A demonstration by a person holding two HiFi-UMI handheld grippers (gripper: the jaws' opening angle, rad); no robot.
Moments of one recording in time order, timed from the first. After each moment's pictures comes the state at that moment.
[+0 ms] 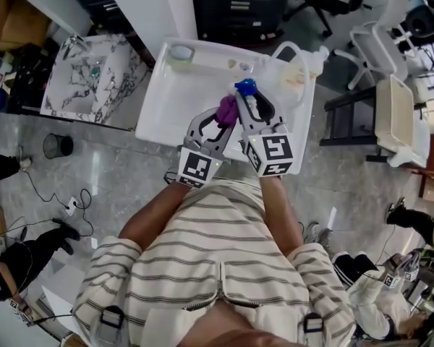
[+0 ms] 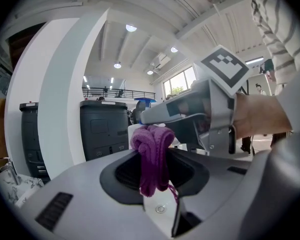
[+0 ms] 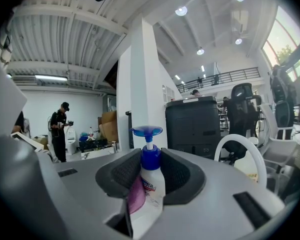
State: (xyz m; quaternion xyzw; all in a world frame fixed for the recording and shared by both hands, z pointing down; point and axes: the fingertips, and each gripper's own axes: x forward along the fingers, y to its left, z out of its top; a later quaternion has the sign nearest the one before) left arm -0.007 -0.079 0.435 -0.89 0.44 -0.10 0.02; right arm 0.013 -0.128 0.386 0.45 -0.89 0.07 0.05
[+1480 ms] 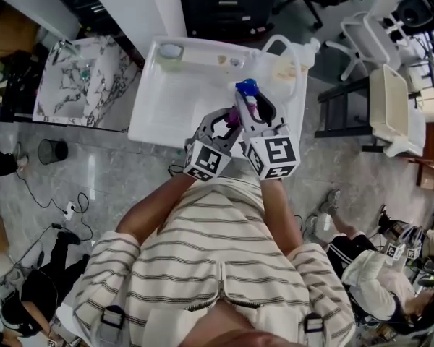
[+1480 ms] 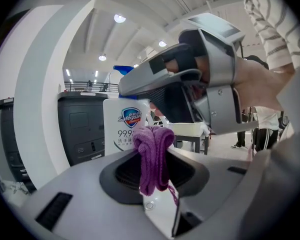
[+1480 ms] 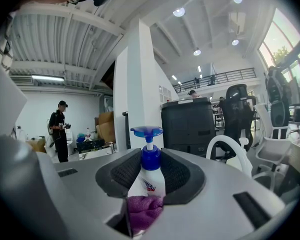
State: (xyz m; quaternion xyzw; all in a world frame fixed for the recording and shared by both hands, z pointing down) left arm 0.047 -0.077 0.479 -0.92 0.36 -0.14 0.02; right arm 0.035 -0.119 0.380 0.47 -0.88 0.07 0.05
